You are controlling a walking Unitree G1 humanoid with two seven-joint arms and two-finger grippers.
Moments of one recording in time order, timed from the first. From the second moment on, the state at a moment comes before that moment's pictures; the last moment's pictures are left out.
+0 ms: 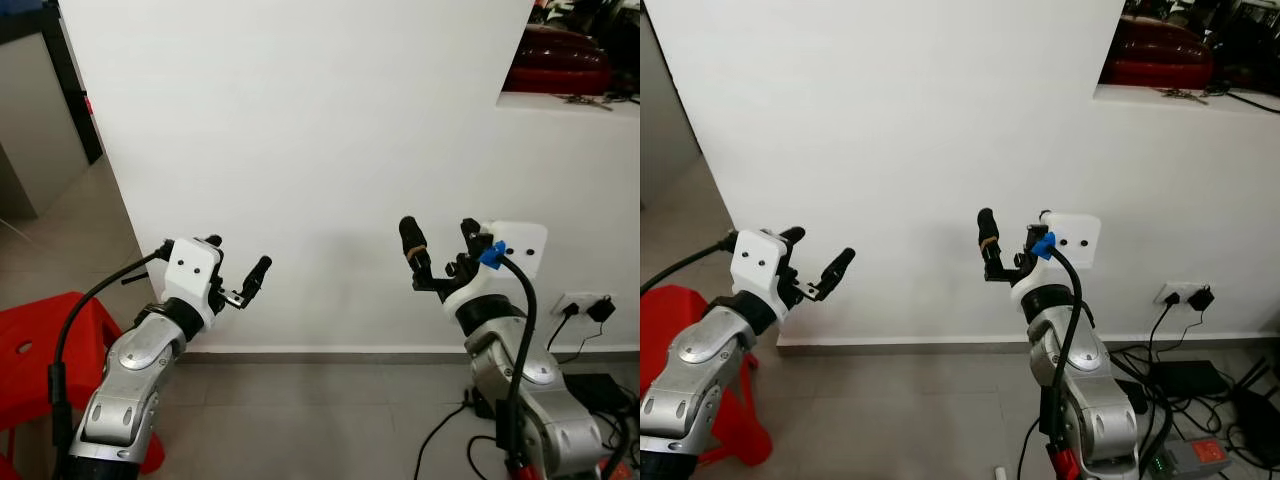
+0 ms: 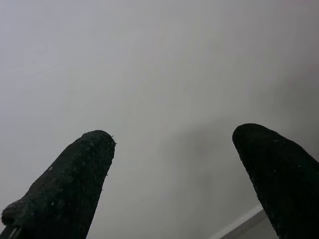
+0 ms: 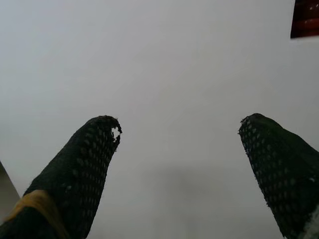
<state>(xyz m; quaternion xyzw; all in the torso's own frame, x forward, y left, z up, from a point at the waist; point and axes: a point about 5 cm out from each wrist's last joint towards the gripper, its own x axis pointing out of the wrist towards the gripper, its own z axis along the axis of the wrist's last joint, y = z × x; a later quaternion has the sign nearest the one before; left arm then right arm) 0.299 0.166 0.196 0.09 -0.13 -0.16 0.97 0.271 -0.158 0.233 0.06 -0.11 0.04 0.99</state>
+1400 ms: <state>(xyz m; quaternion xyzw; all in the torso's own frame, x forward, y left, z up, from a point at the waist) 0.301 0.164 0.192 0.09 -0.12 -0.17 0.97 0.272 -0.160 0.222 0.00 -0.10 0.02 1.00</state>
